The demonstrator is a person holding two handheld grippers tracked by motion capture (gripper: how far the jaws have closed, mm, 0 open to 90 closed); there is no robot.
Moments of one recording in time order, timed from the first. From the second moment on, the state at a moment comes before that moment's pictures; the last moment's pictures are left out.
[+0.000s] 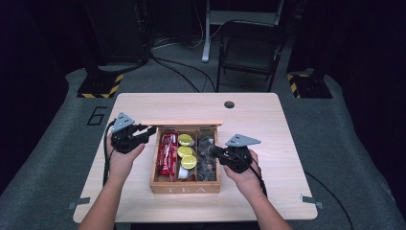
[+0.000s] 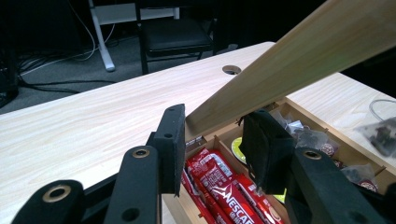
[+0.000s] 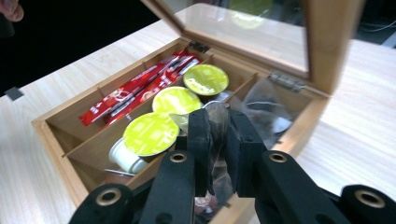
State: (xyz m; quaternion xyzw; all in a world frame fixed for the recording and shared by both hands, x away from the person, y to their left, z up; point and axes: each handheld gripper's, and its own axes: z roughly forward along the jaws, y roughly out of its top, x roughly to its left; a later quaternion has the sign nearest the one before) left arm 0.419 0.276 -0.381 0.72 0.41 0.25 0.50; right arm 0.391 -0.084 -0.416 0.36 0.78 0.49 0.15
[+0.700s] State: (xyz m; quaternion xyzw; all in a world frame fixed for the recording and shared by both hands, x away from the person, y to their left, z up) left arm 0.425 0.277 -0.379 0.72 0.41 0.25 0.51; right arm 0.399 -0.146 -0.416 0.43 0.74 0.46 0.22
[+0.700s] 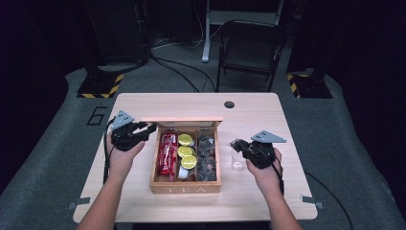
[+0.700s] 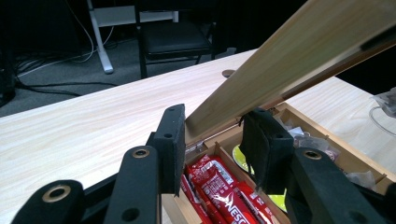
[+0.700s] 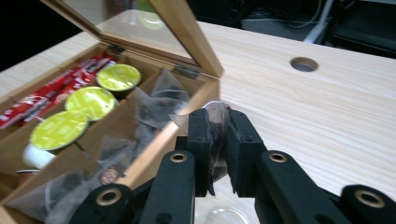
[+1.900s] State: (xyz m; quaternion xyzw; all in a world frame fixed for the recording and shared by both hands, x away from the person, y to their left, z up) left arm 0.429 0.278 -0.378 0.72 0.41 0.25 0.51; right arm 0.401 -0.156 -0.434 0.45 0.75 0.42 0.22
